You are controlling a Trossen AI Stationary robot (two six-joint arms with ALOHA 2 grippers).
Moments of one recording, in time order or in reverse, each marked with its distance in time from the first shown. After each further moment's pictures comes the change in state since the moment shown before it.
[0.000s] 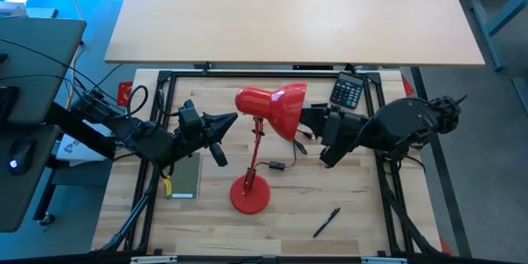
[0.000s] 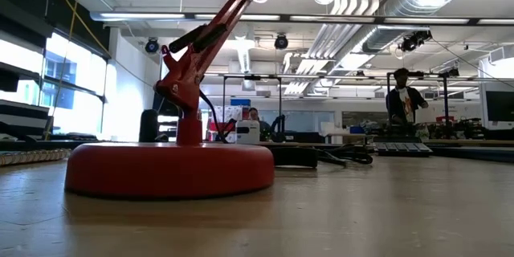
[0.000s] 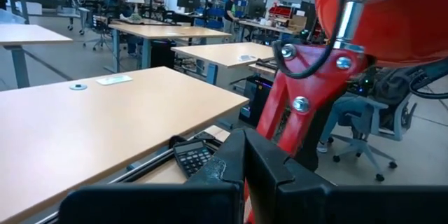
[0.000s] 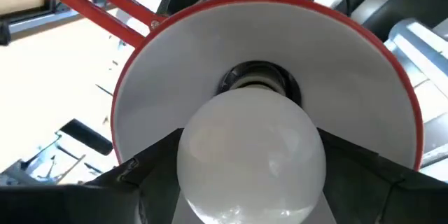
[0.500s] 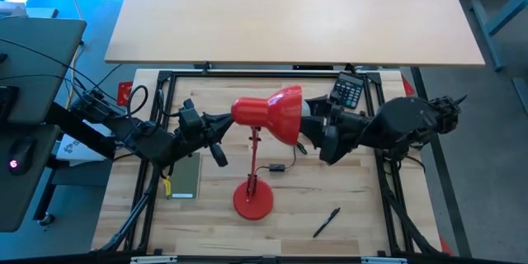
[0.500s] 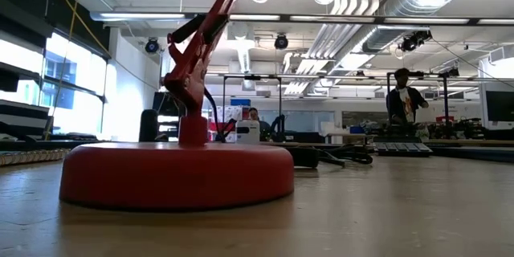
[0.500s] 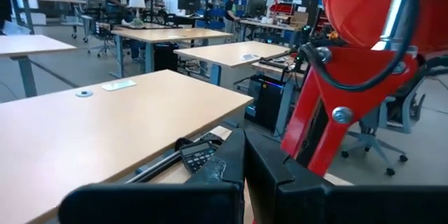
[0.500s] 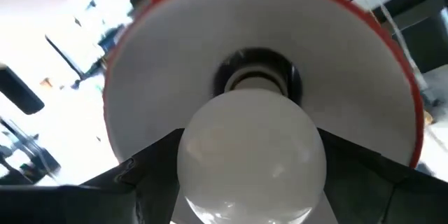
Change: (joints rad) left arm 0.000 0.000 0.000 0.000 -0.005 0.050; right arm -0.017 0.000 0.000 0.066 -0.070 -0.415
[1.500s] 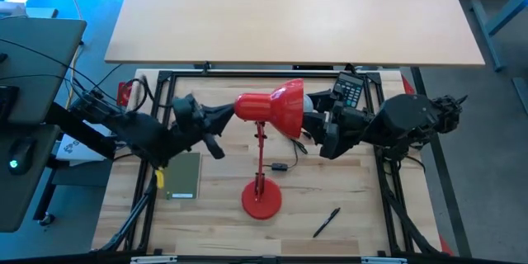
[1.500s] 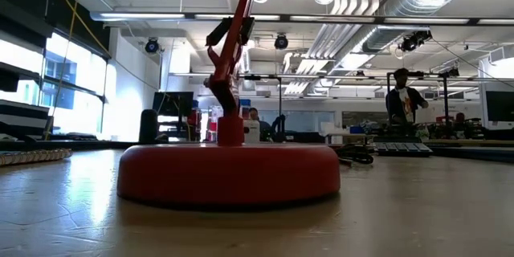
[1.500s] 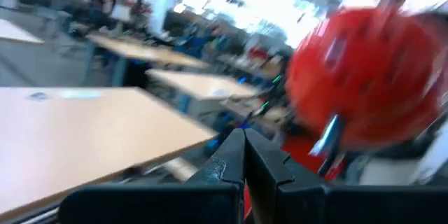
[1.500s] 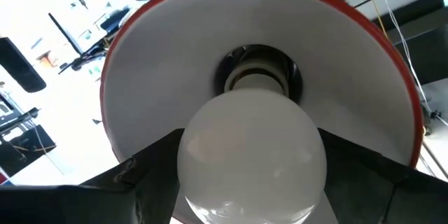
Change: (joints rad) left arm 0.031 0.000 0.000 0.299 0.083 0.015; right arm -0.007 -0.005 0.003 -0.035 0.019 -0.044
